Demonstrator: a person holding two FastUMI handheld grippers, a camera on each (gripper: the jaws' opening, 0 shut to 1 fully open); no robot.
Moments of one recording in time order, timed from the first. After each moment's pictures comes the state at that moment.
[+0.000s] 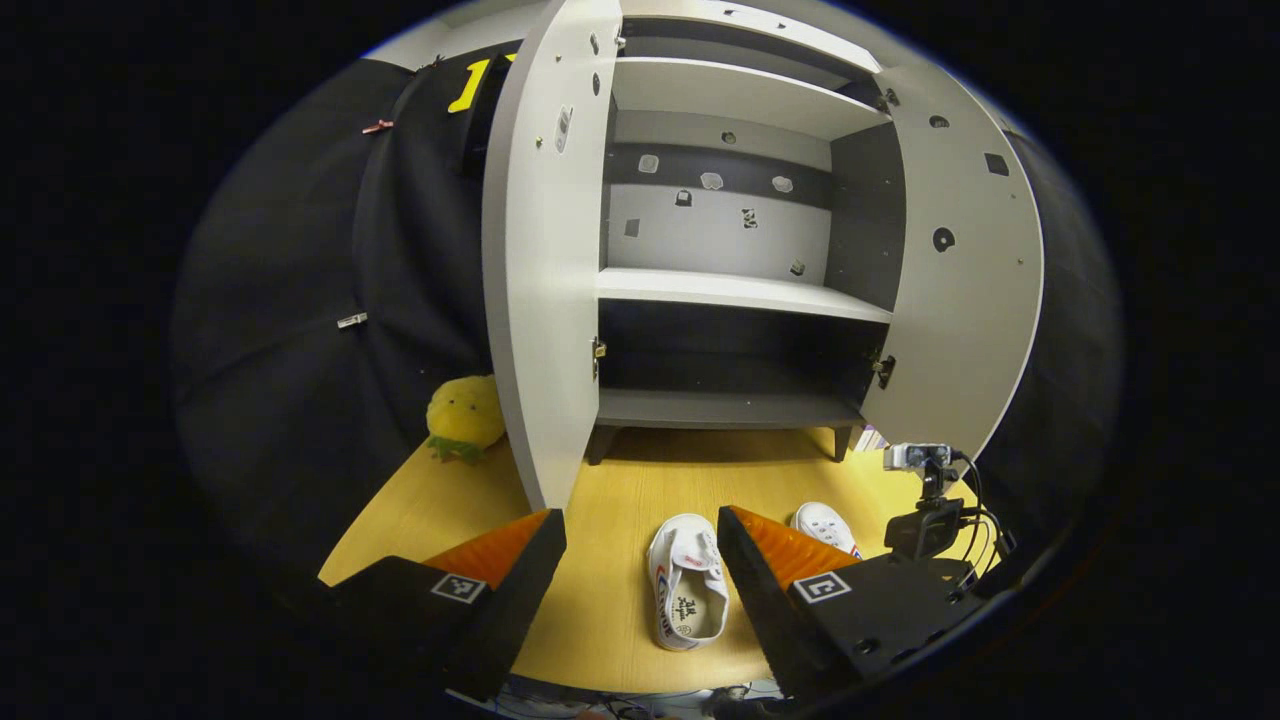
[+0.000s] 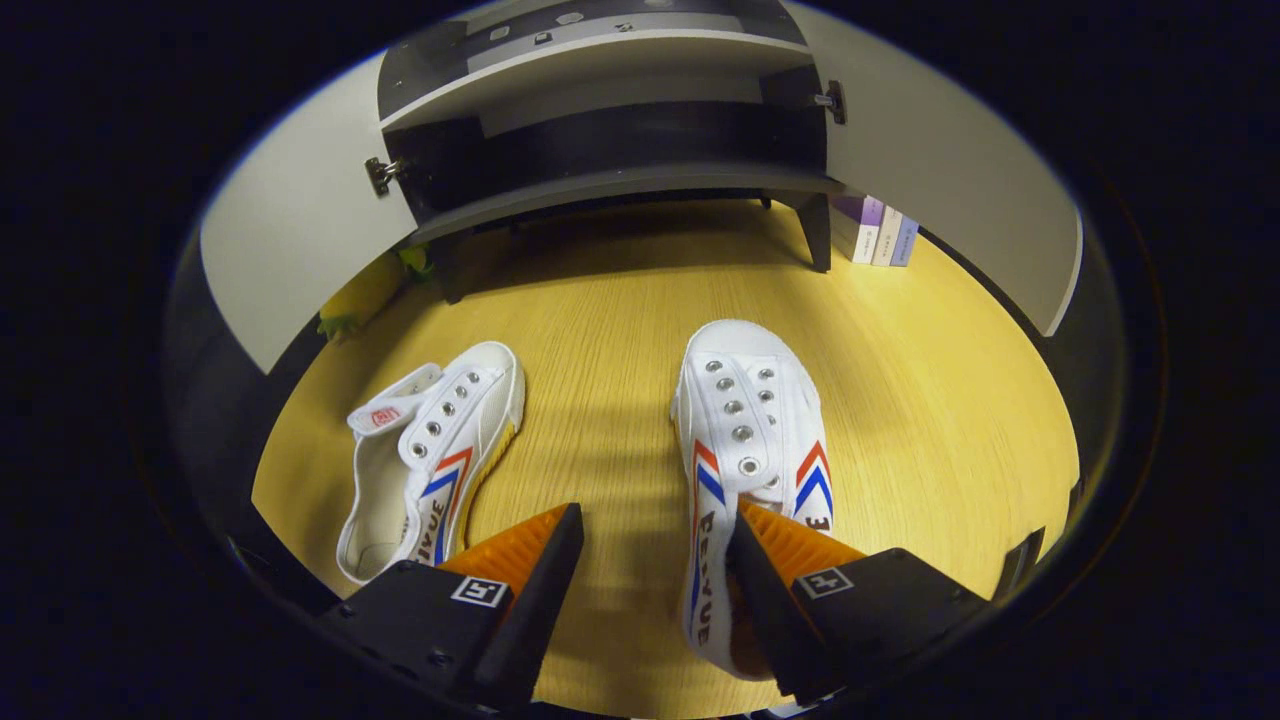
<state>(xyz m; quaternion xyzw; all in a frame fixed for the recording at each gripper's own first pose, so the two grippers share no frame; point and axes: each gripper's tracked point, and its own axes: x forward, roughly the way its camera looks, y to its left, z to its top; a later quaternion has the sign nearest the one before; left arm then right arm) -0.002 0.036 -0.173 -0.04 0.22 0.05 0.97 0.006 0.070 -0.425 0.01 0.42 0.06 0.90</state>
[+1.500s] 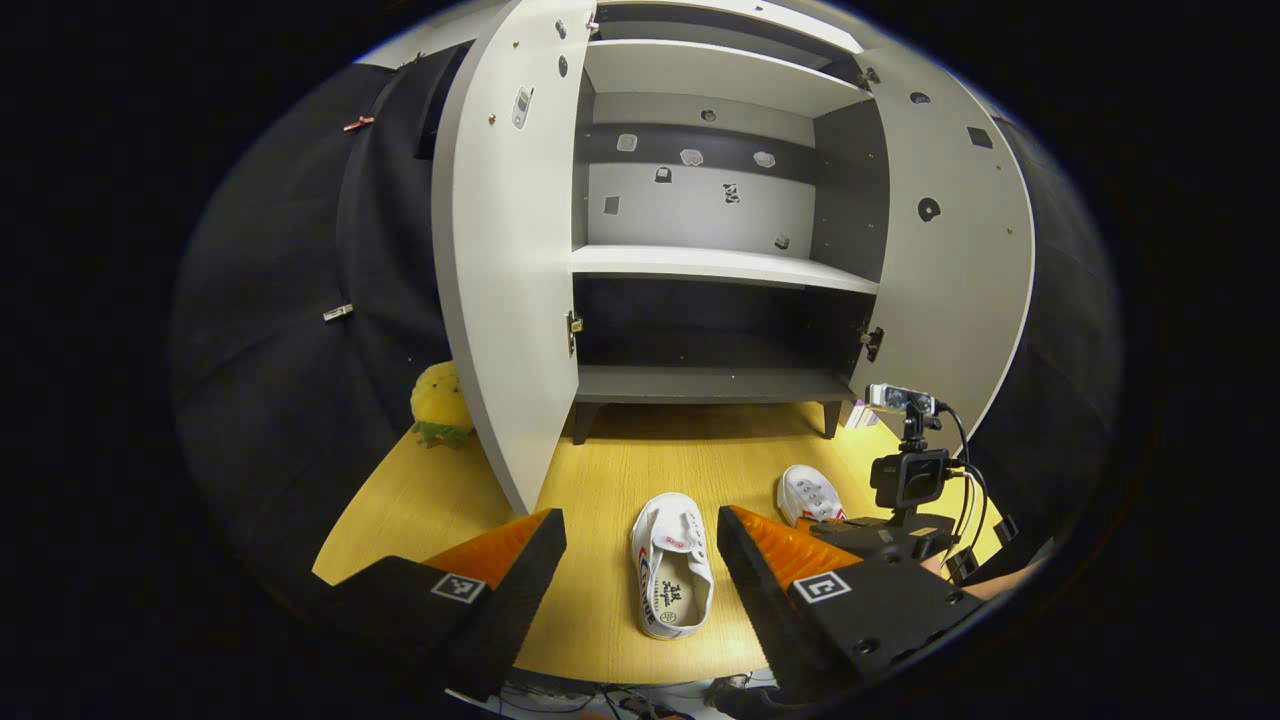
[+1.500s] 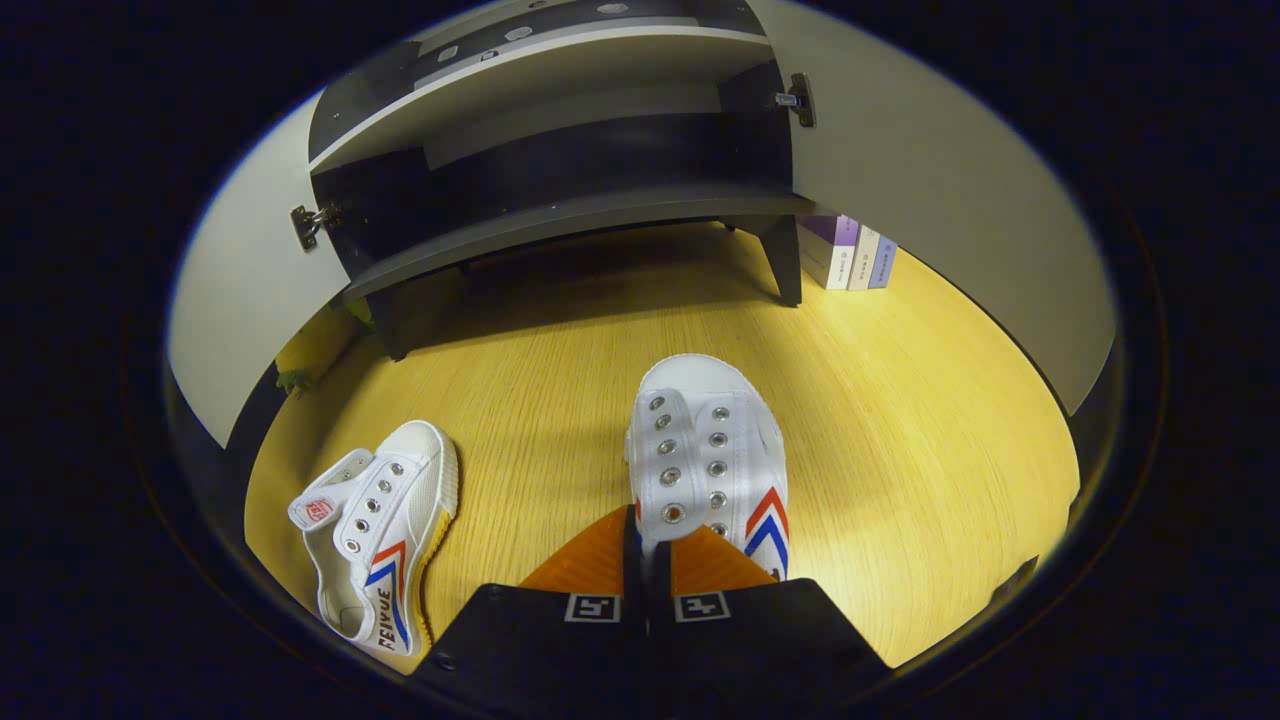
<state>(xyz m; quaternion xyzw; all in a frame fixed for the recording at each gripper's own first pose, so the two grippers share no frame) -0.006 0.018 -0.191 -0.03 0.24 0.04 0.97 0.081 0.040 -0.422 0.03 0.38 0.01 0.92</state>
